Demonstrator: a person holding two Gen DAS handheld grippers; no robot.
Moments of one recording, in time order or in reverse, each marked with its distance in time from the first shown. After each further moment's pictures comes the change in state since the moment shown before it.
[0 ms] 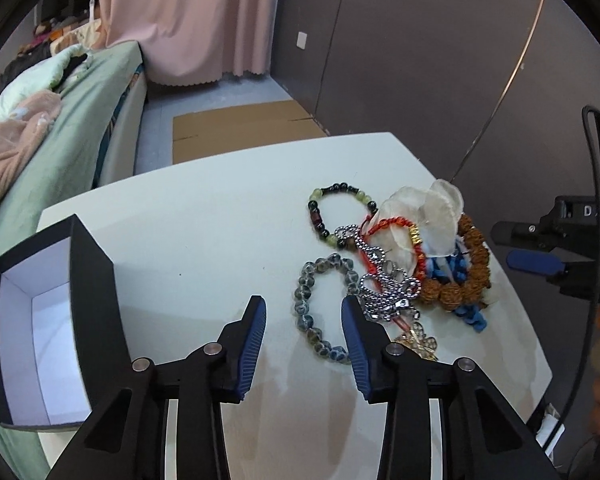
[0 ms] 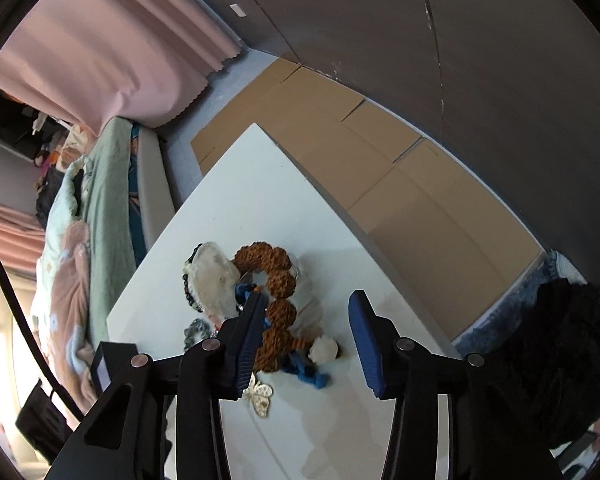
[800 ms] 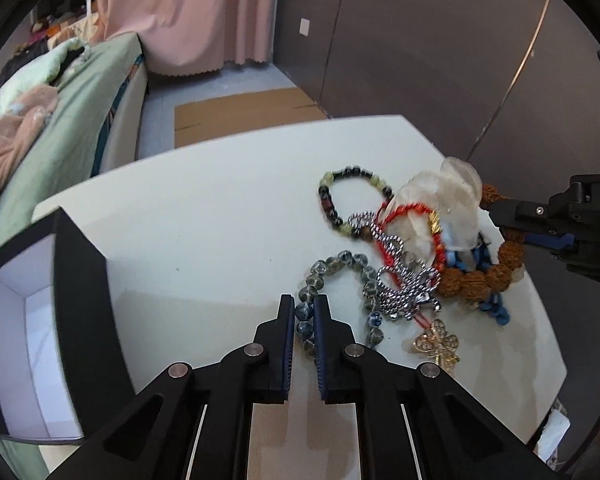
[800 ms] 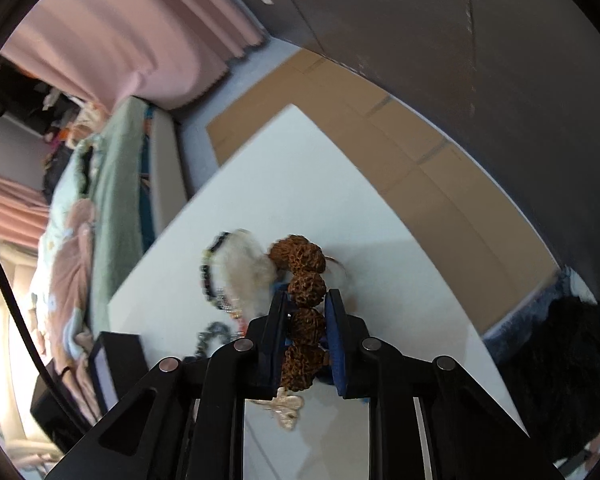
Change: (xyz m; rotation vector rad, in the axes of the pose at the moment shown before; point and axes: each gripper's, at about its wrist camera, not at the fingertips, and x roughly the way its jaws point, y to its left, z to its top) left arm 0.006 0.005 0.000 0.009 0.025 0.015; right arm 0.014 0.029 -0.003 -0.092 0.004 0.034
